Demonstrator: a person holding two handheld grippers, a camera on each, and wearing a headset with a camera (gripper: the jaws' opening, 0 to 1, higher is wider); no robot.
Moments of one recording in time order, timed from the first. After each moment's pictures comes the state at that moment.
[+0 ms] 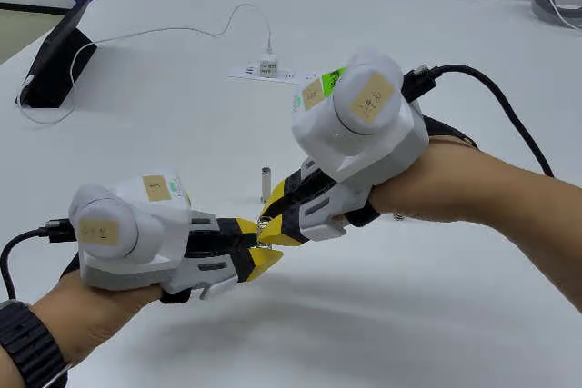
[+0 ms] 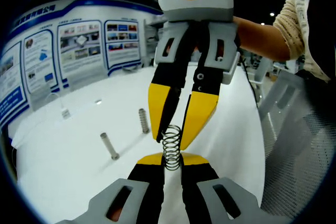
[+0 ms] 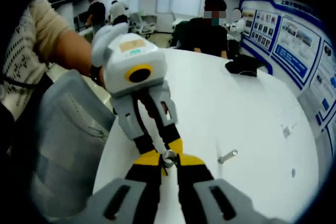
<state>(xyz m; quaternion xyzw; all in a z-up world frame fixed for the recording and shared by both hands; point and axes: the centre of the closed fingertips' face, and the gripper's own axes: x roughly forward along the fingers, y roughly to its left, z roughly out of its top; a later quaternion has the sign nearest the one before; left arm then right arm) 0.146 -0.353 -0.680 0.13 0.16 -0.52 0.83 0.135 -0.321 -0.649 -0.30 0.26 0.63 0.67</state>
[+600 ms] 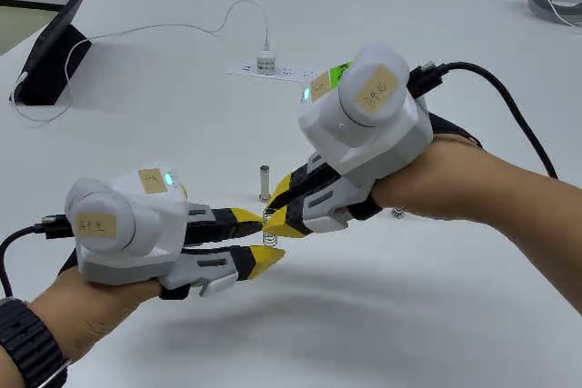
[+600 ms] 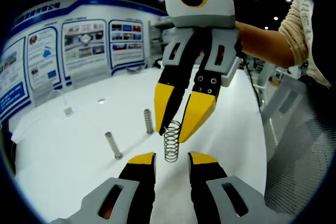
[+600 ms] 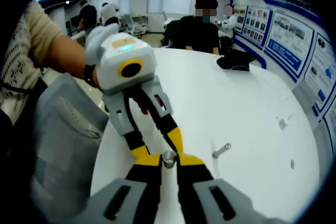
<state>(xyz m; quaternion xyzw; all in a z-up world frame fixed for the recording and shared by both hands) 0.153 -0.348 -0.679 0.11 0.17 -0.51 0.84 0.147 -0.329 -0.650 -0.29 0.27 0.60 0.69</state>
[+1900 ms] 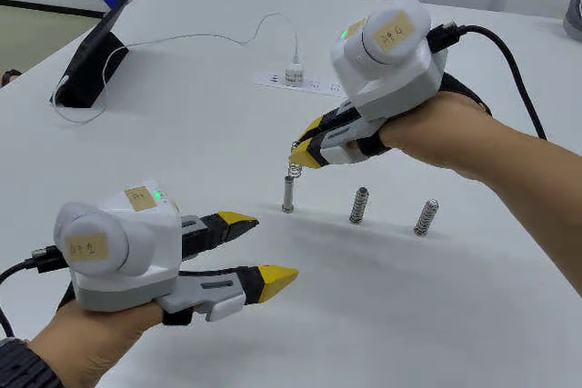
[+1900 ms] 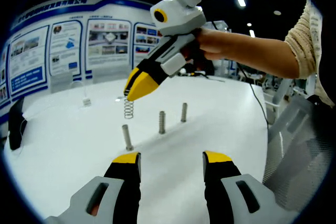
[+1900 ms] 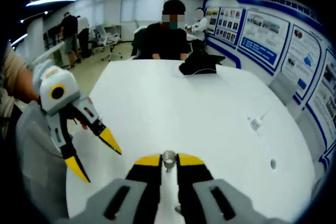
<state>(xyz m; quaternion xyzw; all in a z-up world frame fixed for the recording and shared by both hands) 0.147 -0.326 -0.665 0.05 0.16 -0.44 0.88 0.240 -0.323 -0.623 -0.26 0.26 0.53 0.76</state>
